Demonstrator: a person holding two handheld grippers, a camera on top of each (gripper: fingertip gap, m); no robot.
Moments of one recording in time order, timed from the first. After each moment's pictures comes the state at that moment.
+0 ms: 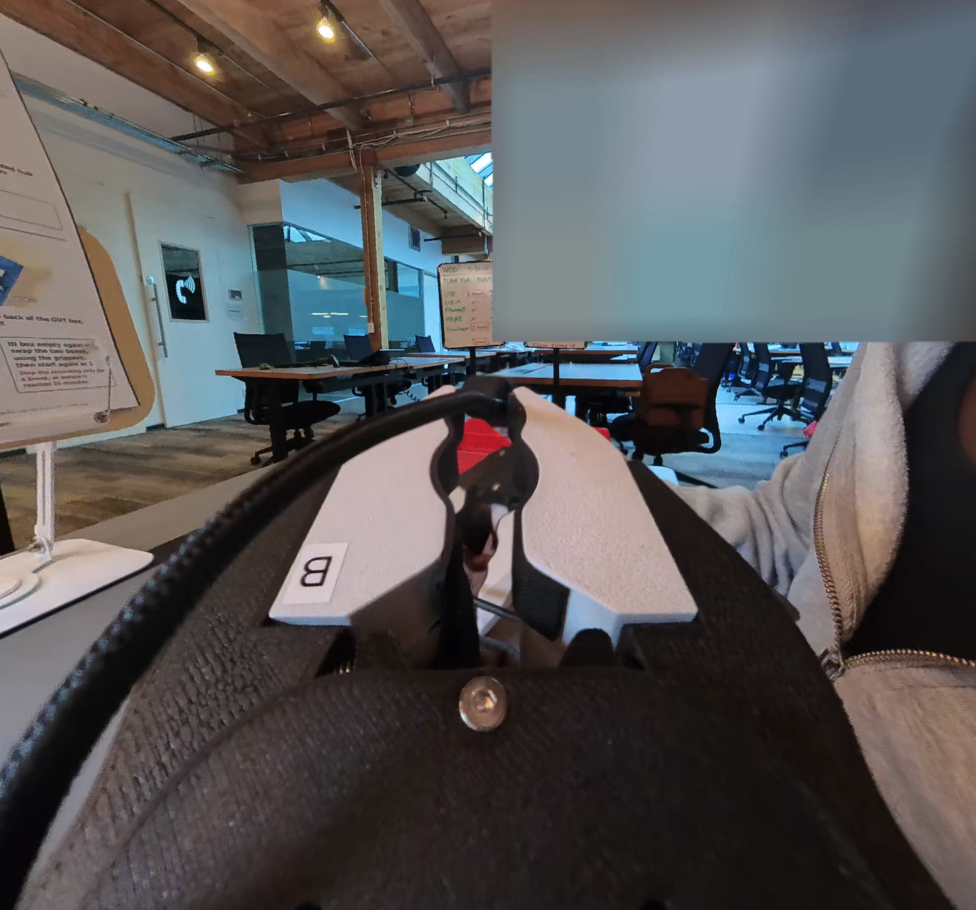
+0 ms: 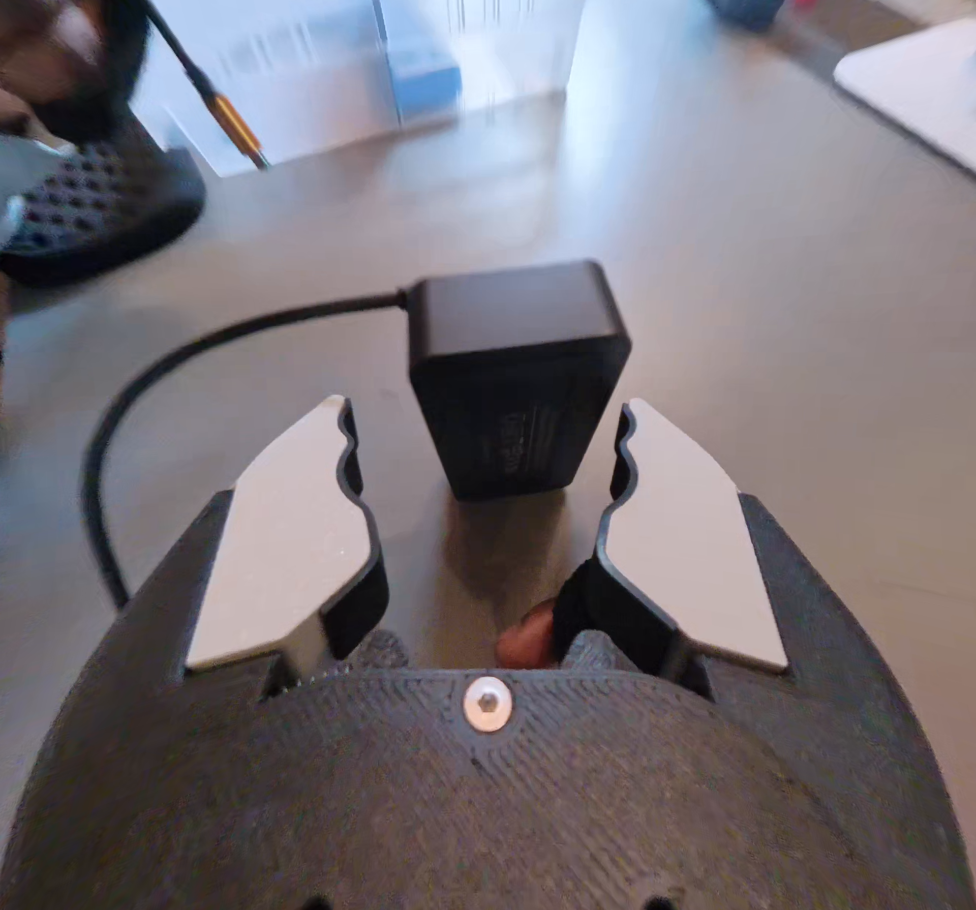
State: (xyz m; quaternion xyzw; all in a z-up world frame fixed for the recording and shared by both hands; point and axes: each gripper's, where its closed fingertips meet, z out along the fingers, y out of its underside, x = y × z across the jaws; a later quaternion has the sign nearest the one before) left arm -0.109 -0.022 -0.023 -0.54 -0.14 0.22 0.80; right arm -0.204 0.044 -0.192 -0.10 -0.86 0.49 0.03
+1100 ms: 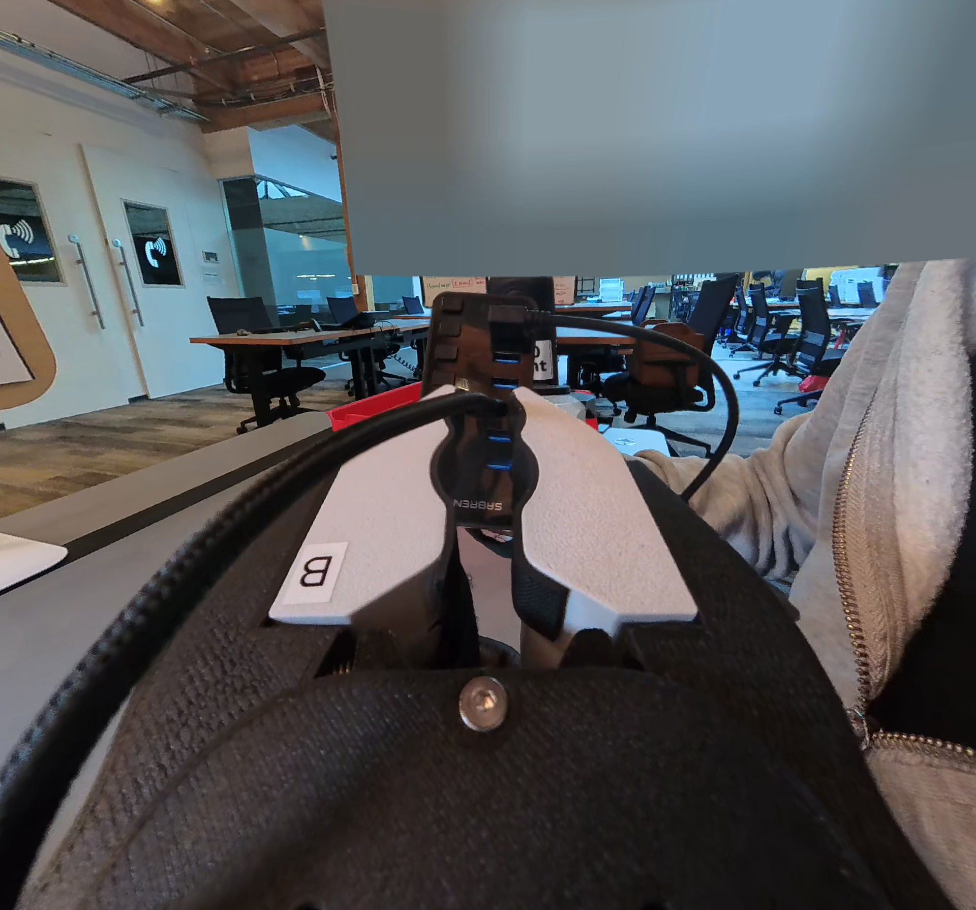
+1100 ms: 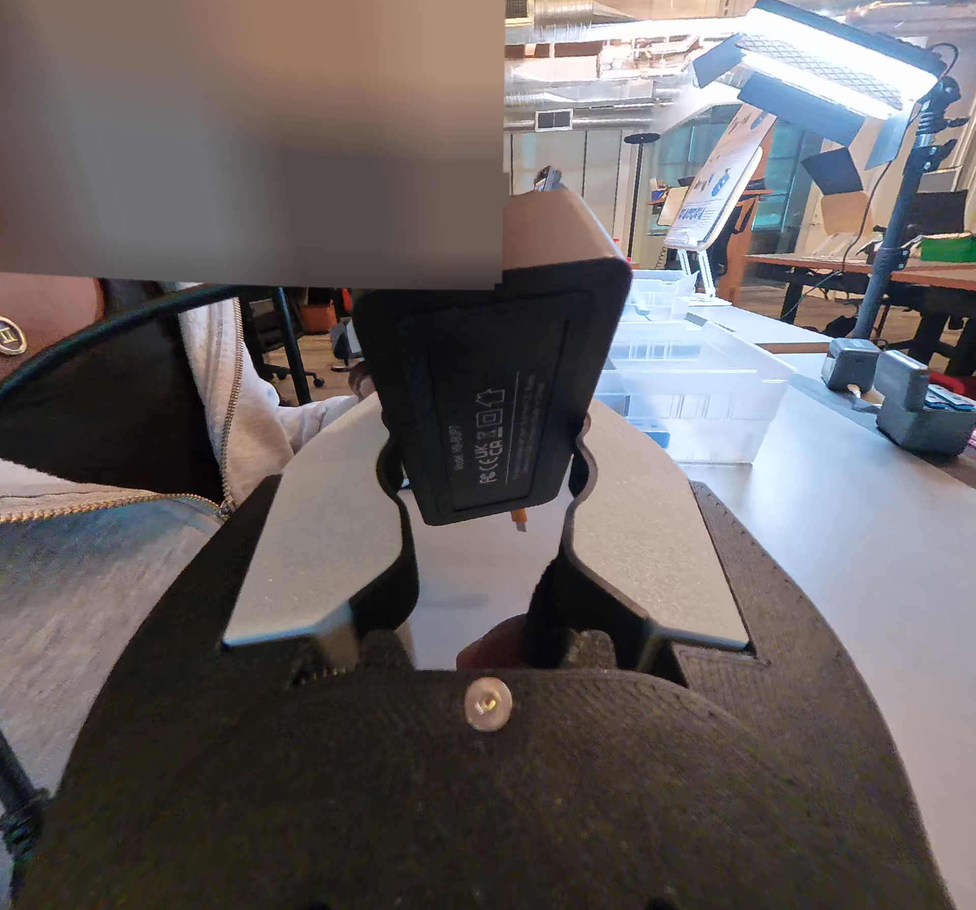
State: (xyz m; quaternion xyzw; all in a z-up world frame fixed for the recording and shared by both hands) left arm -0.106 0.050 -0.047 -0.58 -0.14 0.21 0.78; right arm -0.122 0.048 -0.070 0.07 -0.65 0.75 -0.10
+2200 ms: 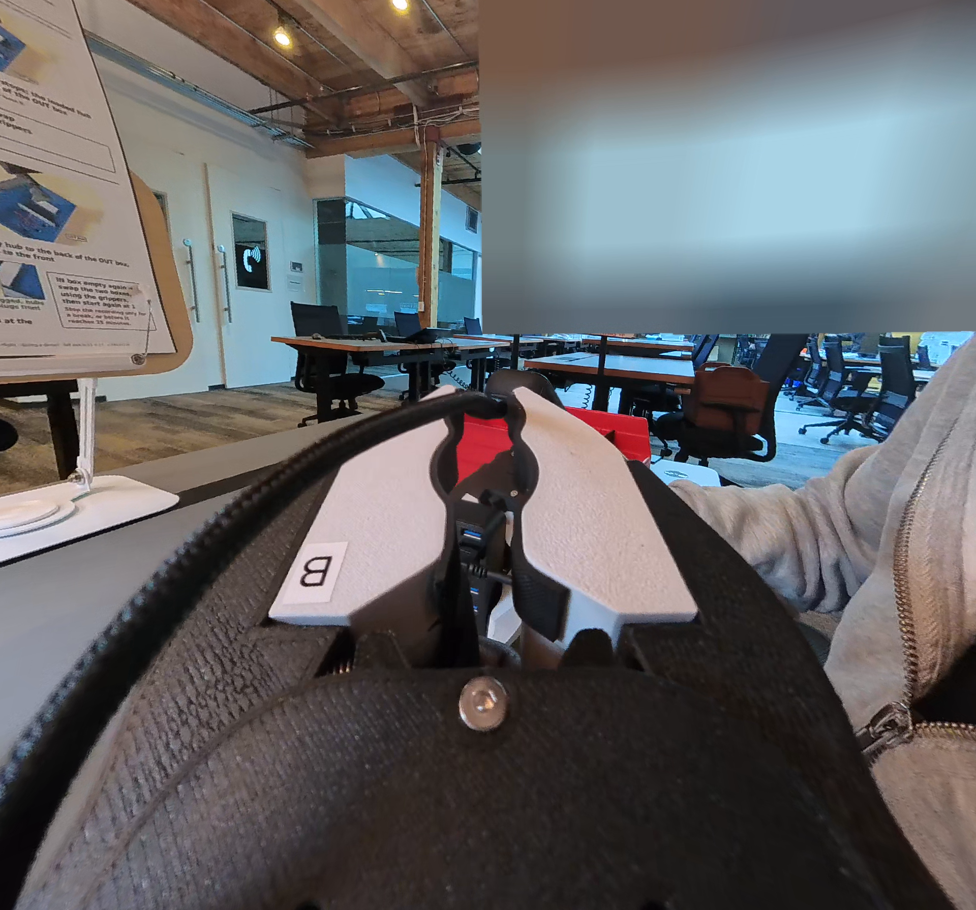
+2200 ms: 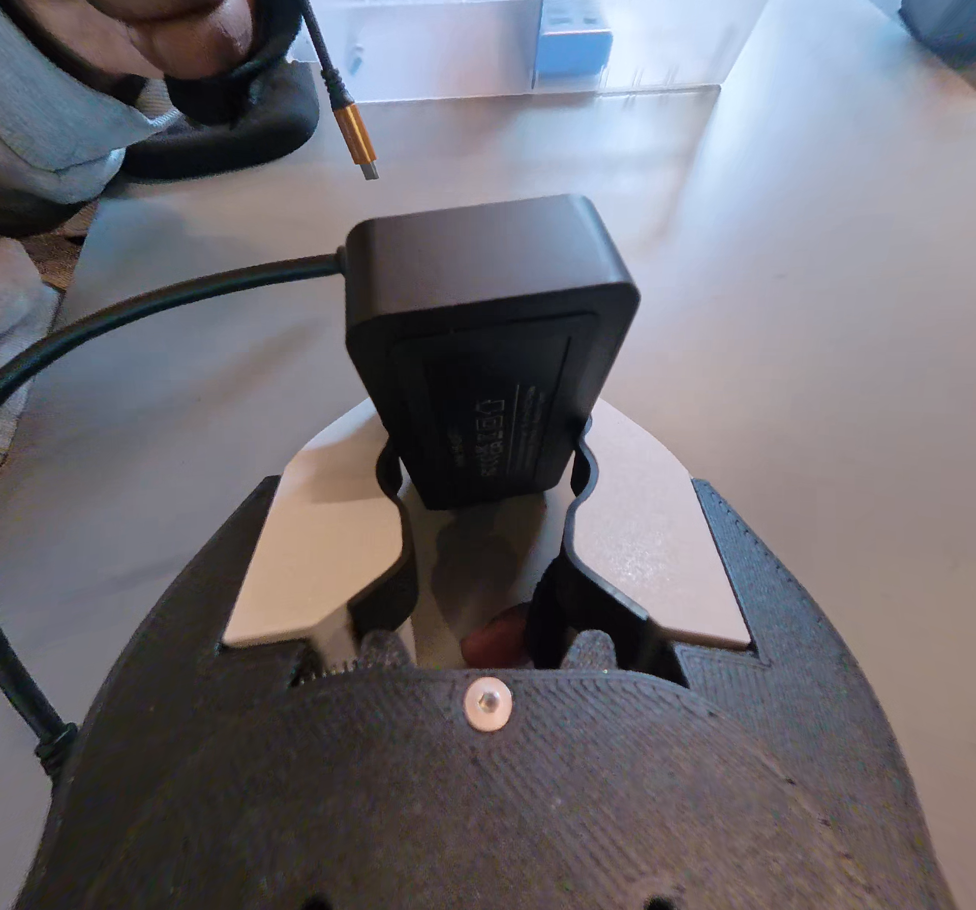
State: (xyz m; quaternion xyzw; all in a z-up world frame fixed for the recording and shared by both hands) left arm -0.118 -0.002 -0.047 -0.53 -0.20 0.24 0.78; right arm -0.173 0.036 -0.212 0.02 -0.87 0.49 -0.01
